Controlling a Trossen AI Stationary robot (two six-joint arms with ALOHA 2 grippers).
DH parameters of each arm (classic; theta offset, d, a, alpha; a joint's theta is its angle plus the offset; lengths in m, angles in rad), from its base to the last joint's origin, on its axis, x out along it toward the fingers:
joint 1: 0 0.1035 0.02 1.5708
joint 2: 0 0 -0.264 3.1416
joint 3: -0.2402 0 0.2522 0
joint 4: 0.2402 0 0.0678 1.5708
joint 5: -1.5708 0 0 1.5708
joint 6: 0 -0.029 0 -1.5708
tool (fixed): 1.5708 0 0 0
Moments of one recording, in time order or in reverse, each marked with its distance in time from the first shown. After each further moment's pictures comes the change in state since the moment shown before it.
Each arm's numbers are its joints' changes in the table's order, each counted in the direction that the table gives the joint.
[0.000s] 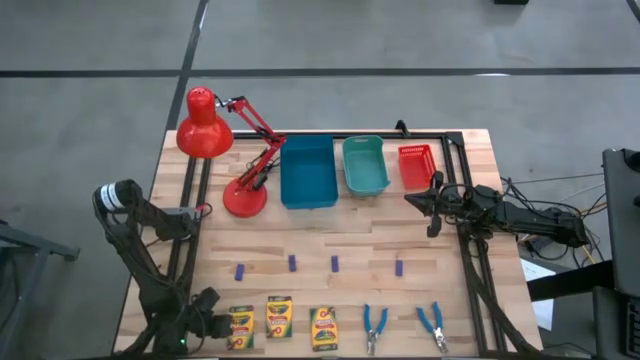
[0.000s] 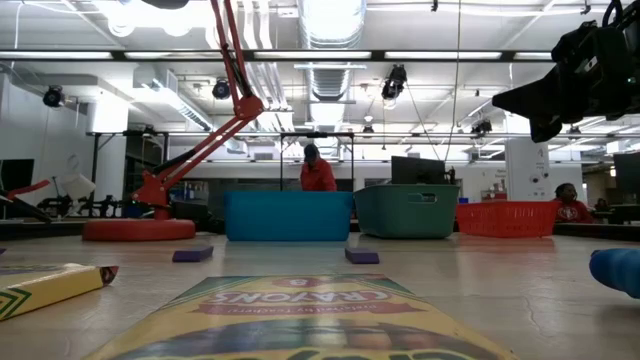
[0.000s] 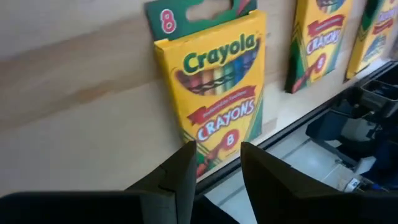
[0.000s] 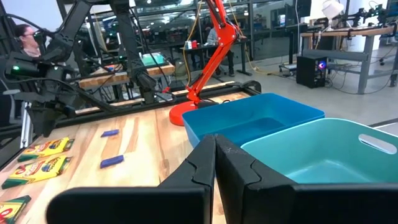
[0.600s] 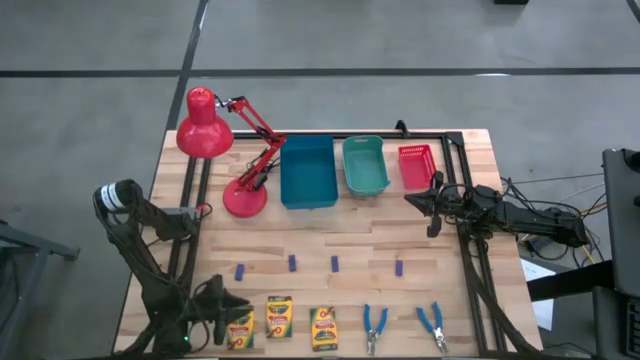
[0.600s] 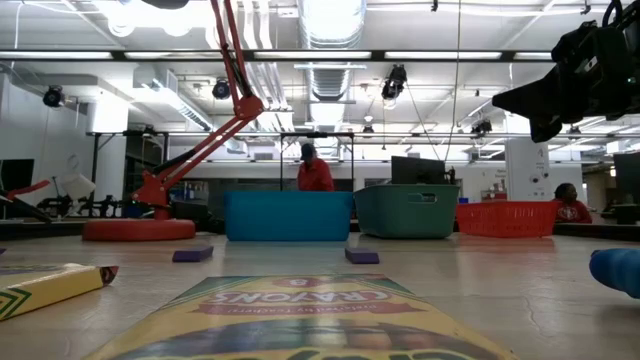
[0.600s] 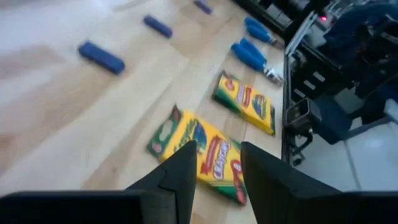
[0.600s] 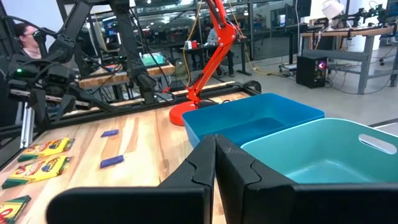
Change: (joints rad) left arm 0.013 -0.001 0.021 0.000 0.610 -0.954; right arm 0.000 0.000 0.000 0.000 0.000 0.000
